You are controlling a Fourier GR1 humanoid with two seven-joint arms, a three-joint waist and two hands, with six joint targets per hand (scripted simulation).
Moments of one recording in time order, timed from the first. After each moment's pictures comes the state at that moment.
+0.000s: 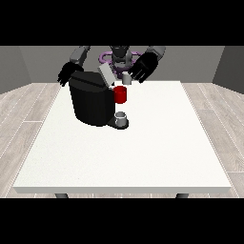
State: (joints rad) left arm -1.11 0.45 0.13 -0.68 -0.61 -0.16 -0.11; right arm -0.32 -0.04 -0.02 -1.33 -0.02 -0.17 -0.06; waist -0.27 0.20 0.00
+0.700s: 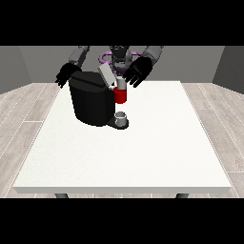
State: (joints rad) left arm -1.17 0.46 0.13 -0.65 -0.64 -0.15 -0.11; right arm -0.34 -0.04 -0.03 -1.36 -0.03 -0.17 -0.05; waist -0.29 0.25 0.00
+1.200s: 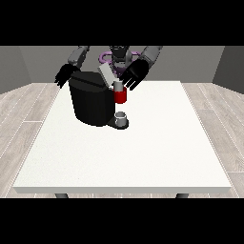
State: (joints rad) left arm -1.16 0.42 0.12 -0.64 -0.65 -0.13 -0.12; right arm -0.32 -0.04 -0.05 -1.36 -0.04 -0.15 -0.08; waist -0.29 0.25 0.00
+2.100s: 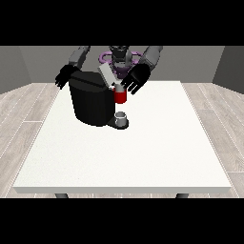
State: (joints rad) left arm -1.17 0.44 0.14 -0.61 -0.66 -0.15 -0.14; right arm -0.32 -0.04 -0.05 -1.38 -0.04 -0.17 -0.07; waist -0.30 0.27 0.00
